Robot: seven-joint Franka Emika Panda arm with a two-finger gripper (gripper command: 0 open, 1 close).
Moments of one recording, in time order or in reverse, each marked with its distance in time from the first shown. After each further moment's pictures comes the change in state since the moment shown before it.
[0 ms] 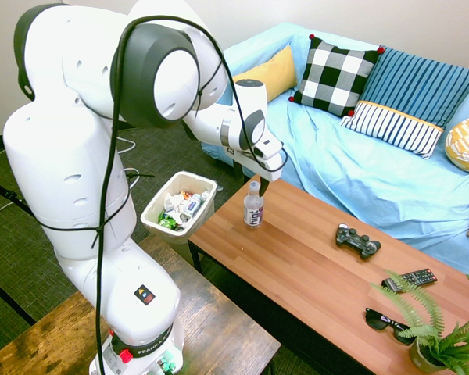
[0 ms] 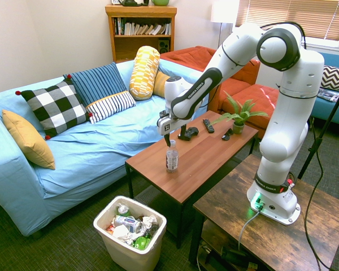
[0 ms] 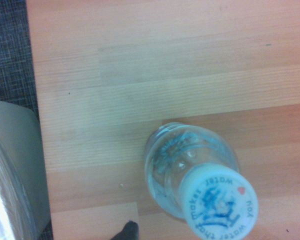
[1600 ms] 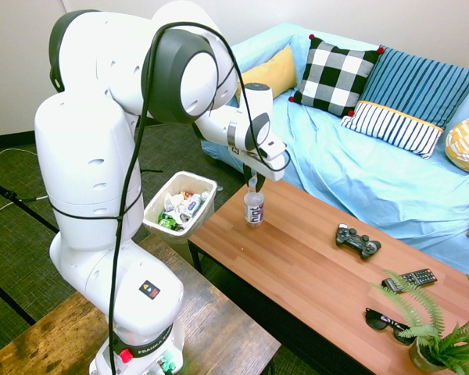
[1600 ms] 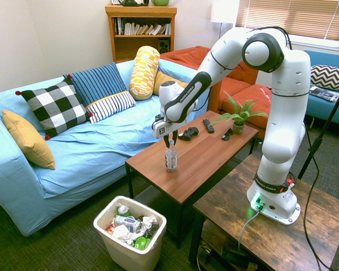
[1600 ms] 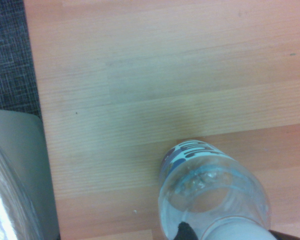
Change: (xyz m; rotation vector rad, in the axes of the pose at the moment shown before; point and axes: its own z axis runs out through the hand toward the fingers) arm 0.012 -0.024 0.004 0.030 -0.016 0.009
